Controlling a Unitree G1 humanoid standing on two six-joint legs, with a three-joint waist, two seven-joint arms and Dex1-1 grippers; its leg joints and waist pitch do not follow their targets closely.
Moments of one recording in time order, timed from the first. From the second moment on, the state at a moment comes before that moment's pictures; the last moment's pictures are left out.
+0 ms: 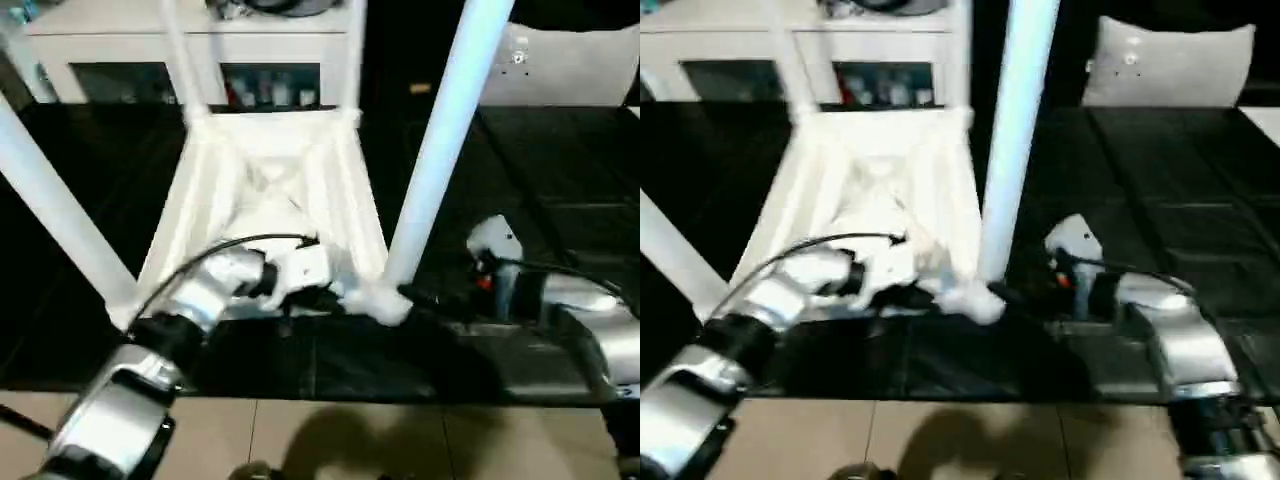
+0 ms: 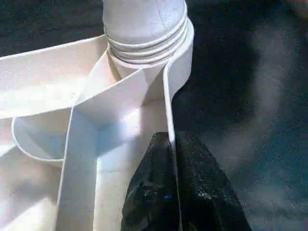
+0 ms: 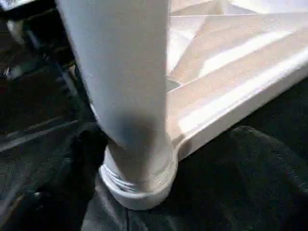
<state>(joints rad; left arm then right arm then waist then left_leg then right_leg) -0.70 0.31 -0.38 0.73 0.11 -0.14 -1.26 -0.30 -0.56 0.04 0.11 0.24 0.35 1.06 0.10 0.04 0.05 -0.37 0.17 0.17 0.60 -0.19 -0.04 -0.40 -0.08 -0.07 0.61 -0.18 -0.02</state>
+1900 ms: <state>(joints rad) -0.80 0.08 -0.31 0.83 0.13 0.18 -0.87 -0.38 -0.21 -0.05 0.16 0.16 0.50 0.48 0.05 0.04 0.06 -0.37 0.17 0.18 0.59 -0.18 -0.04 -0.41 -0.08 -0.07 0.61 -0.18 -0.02</state>
